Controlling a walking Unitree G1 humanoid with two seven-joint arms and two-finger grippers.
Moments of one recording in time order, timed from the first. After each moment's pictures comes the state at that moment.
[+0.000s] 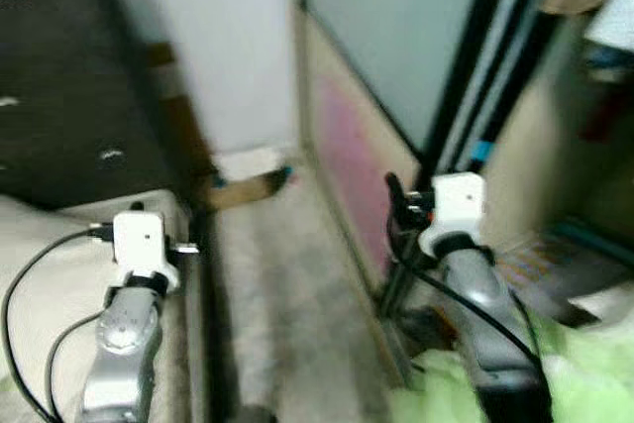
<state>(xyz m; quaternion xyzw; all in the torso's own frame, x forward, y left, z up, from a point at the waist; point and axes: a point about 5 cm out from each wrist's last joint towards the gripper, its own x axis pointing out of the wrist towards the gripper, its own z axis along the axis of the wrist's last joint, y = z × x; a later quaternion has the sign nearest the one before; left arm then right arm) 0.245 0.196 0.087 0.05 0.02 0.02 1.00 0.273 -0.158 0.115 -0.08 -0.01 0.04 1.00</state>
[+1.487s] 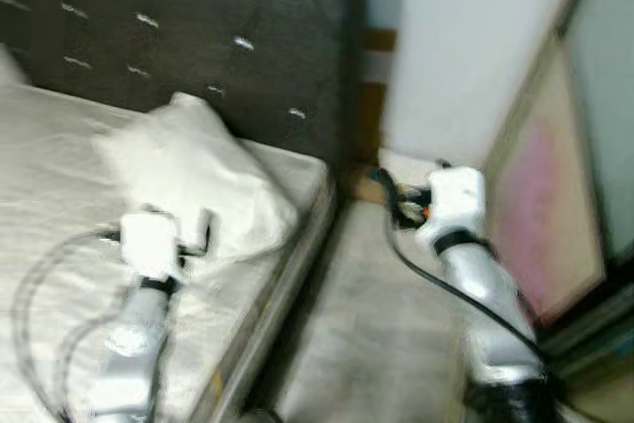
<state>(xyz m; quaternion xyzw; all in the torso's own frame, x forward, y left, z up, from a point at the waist) 0.247 0.185 0.082 0.04 0.04 -0.01 1.00 0.284 -0.152 0.121 -0.07 -0.02 0.07 1.00</state>
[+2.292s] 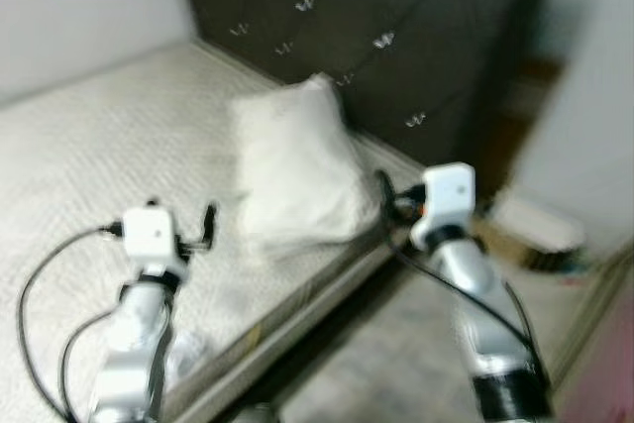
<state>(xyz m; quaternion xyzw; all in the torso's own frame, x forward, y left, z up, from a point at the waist) 0.249 0.187 0.093 0.03 0.00 0.00 1.00 0.287 -0.143 0.110 -0.05 0.00 0.07 1.00</state>
